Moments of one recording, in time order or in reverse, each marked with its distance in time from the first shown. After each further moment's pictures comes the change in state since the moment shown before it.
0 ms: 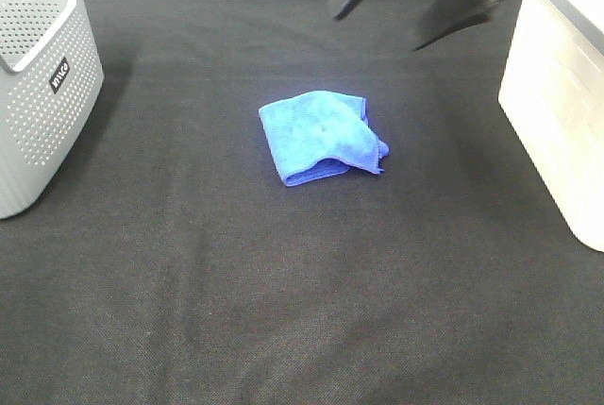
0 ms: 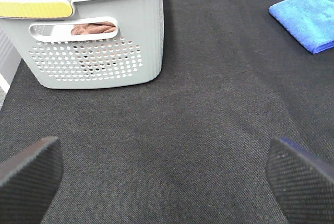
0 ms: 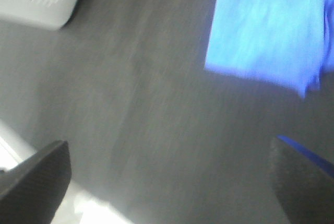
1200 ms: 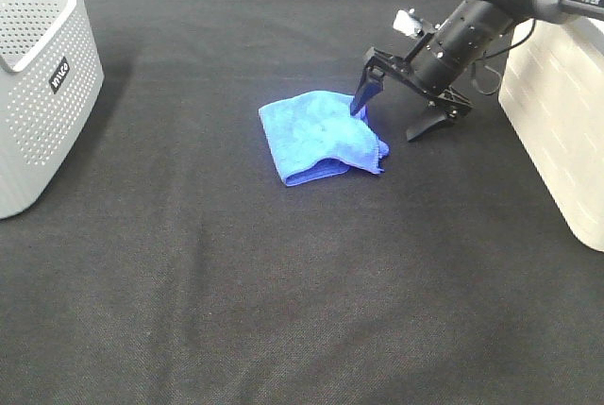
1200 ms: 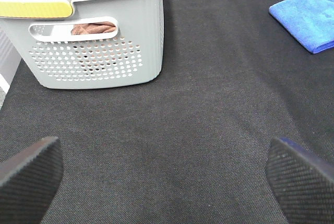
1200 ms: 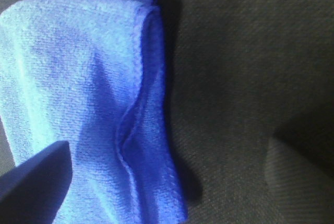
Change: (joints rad) left arm 0.000 0.000 0.000 0.000 0.000 0.000; right arm -0.150 0.685 -0.474 -0.015 -0.025 0.121
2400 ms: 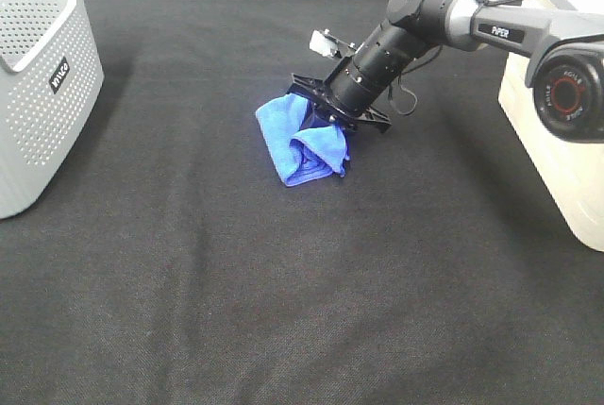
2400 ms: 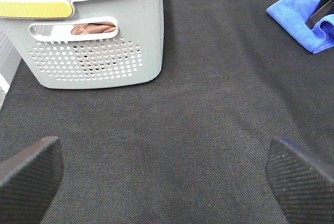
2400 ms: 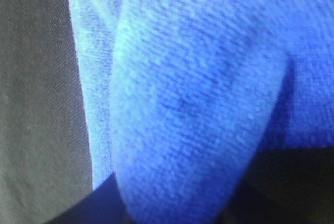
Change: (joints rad) left arm 0.000 0.000 0.000 0.000 0.000 0.000; right arm 0.188 0.100 -0.113 0.057 -0.010 -0.050
